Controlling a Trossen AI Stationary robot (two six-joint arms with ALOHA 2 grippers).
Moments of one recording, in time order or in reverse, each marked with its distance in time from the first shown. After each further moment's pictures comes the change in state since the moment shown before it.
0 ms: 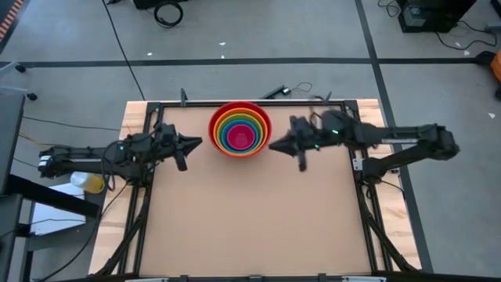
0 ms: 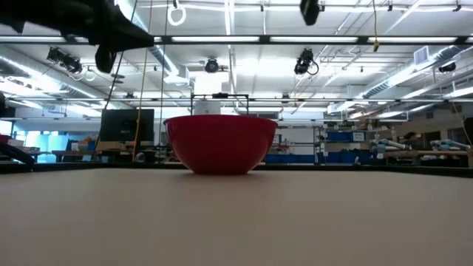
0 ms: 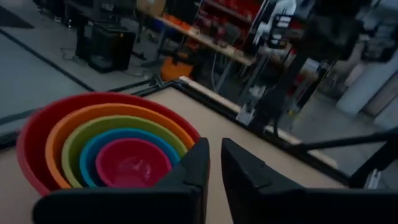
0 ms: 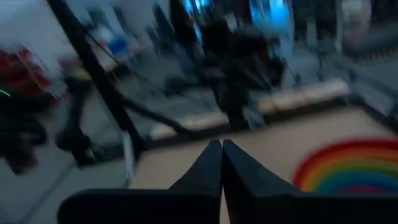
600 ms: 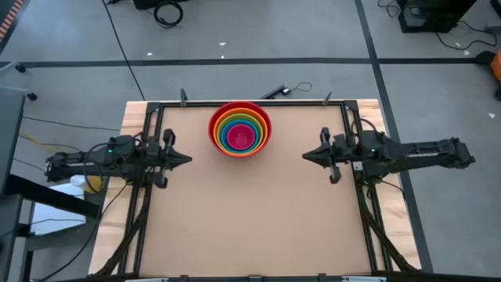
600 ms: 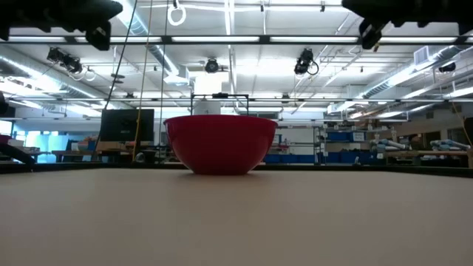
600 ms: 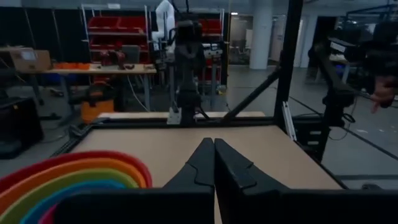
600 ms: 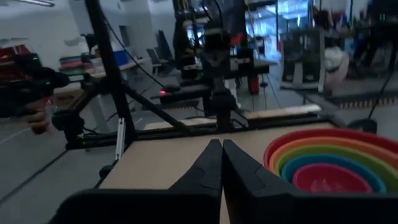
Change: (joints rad) left arm -0.027 -0.249 -0.077 -0.041 0.396 0.424; right arm 0.080 -0.560 -0.568 0.175 0.108 -0.125
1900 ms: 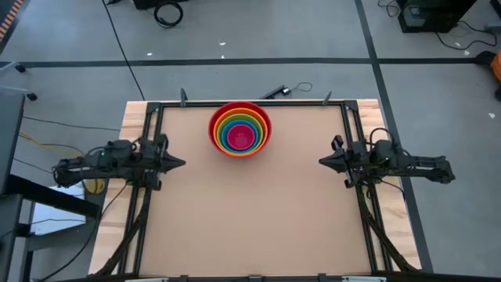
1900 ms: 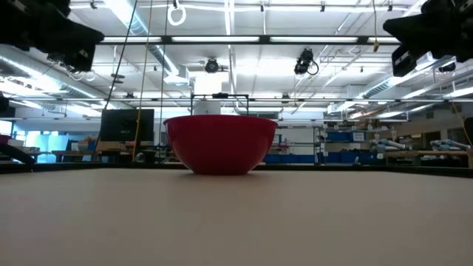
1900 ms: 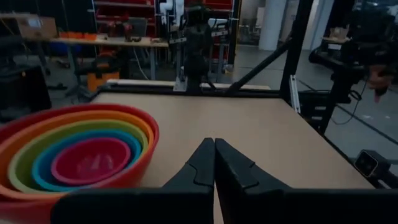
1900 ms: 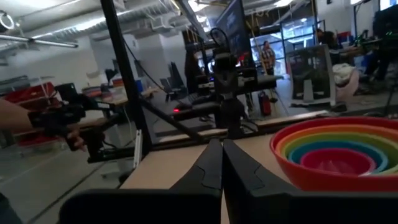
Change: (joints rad) left arm 0.001 -0.262 -0.056 -0.310 -0.033 -0.034; right arm -0.033 -0.581 -0.311 -0.129 -0.056 0.067
